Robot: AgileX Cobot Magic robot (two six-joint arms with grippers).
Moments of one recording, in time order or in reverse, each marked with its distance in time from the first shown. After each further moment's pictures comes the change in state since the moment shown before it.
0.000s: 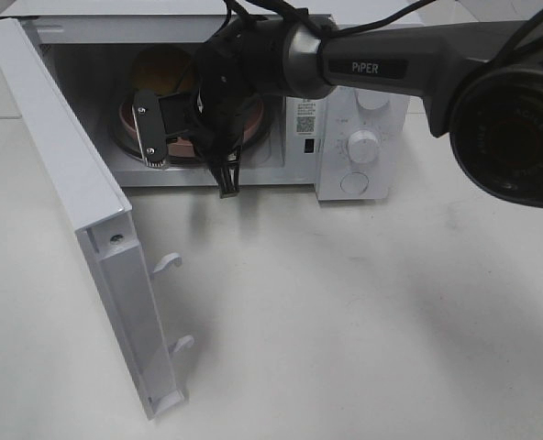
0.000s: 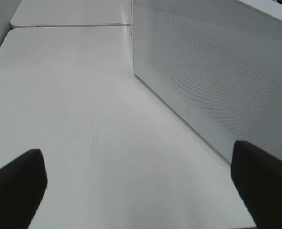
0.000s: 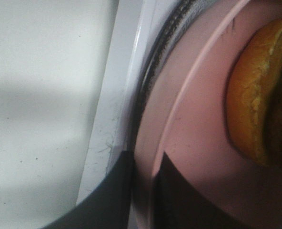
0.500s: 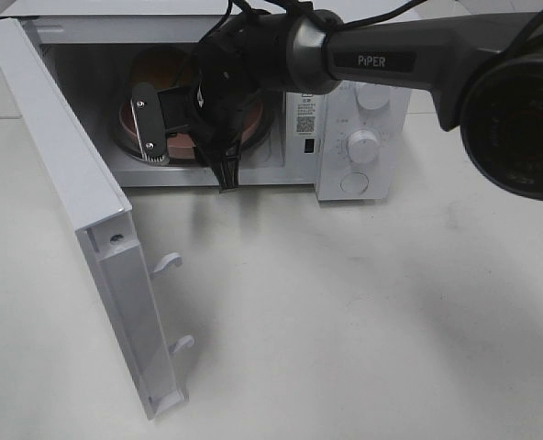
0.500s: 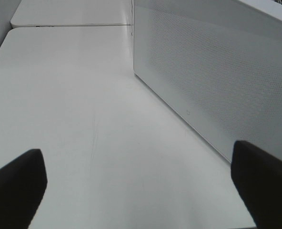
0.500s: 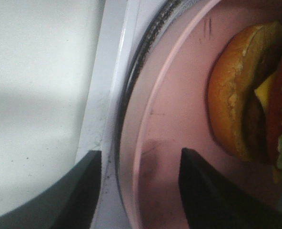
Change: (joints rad) left arm 0.000 0.000 0.000 0.001 0.000 -0.002; right arm 0.000 -0.024 0.034 -0.008 -0.036 0.000
